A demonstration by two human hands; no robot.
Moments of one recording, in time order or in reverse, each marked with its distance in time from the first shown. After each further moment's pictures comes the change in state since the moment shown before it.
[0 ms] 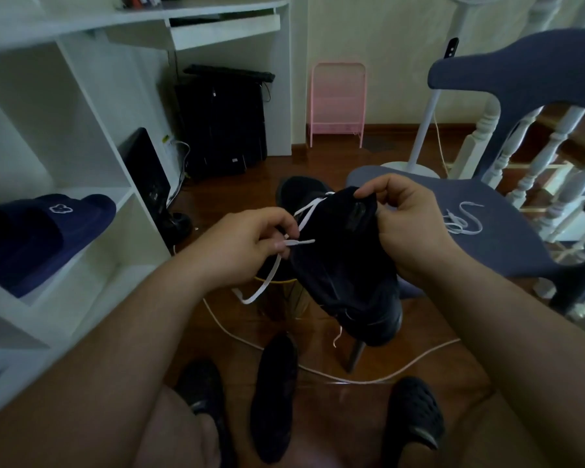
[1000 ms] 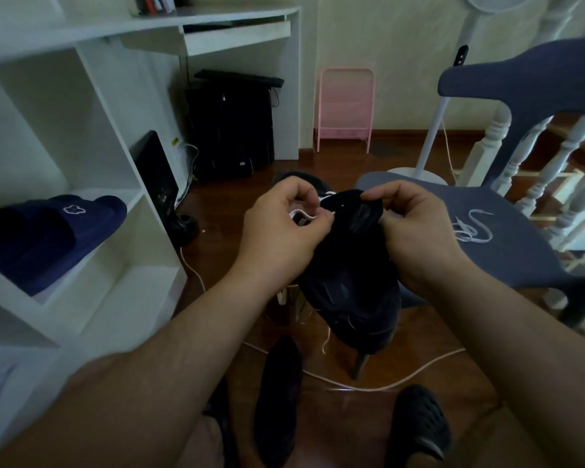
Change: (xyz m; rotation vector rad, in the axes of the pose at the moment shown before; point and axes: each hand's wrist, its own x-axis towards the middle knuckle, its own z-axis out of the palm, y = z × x) left_hand 0.015 0.033 0.034 -0.400 0.535 0.056; right_hand -0.004 -0.006 0.007 0.101 -0.001 0.022
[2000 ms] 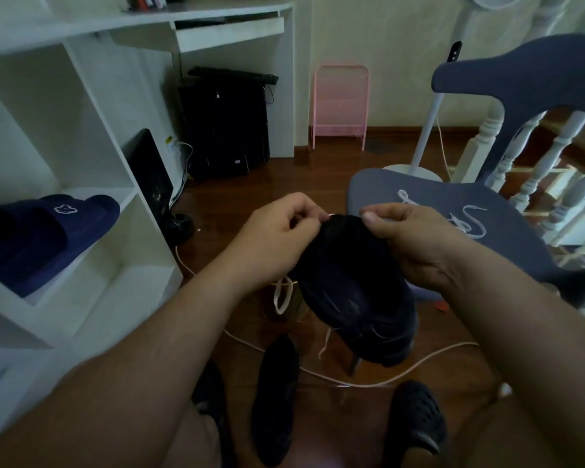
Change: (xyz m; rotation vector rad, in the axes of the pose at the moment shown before) left_hand 0.002 0.005 -0.014 0.099 -0.351 -0.080; right_hand 0.011 0.005 -0.016 0.189 -0.052 0.487
